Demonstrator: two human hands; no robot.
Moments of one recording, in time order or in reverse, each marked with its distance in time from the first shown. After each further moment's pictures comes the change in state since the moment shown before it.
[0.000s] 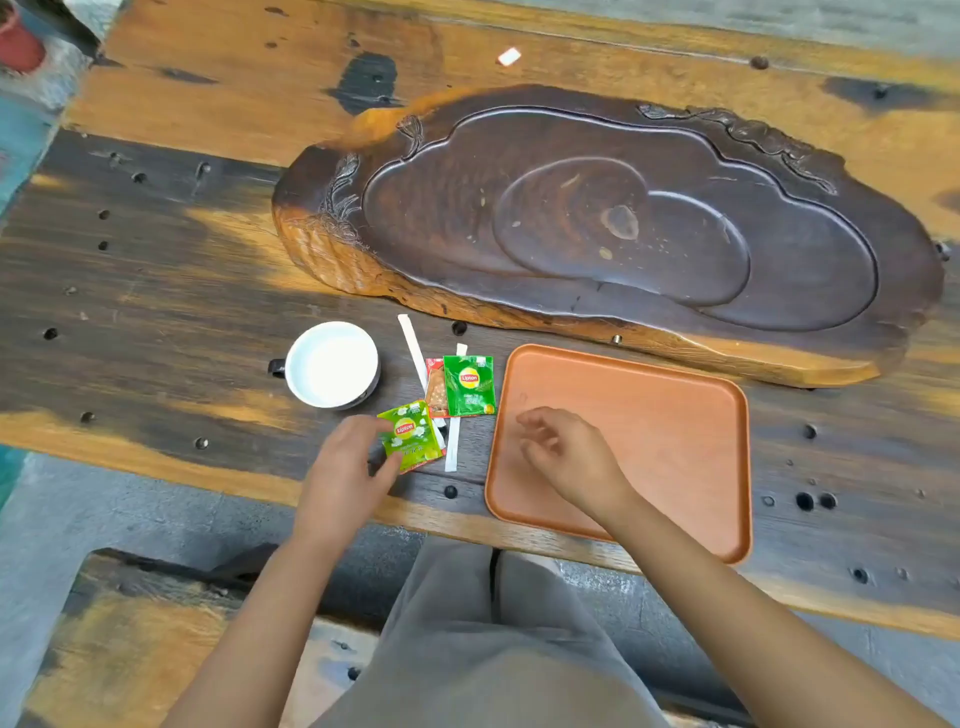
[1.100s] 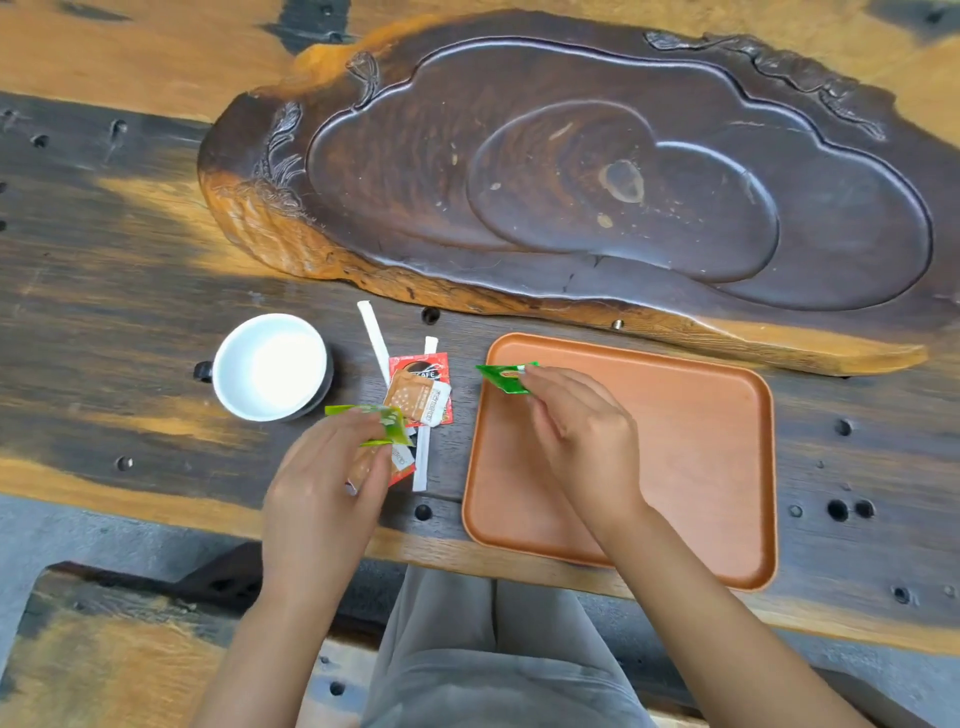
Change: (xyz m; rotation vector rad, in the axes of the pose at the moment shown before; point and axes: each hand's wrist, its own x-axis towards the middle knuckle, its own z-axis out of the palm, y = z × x) left_hand 0.005 0.039 0.016 0.093 0.231 0.148; right_hand 0.030 0.027 0.003 -0.233 0.627 -0.438
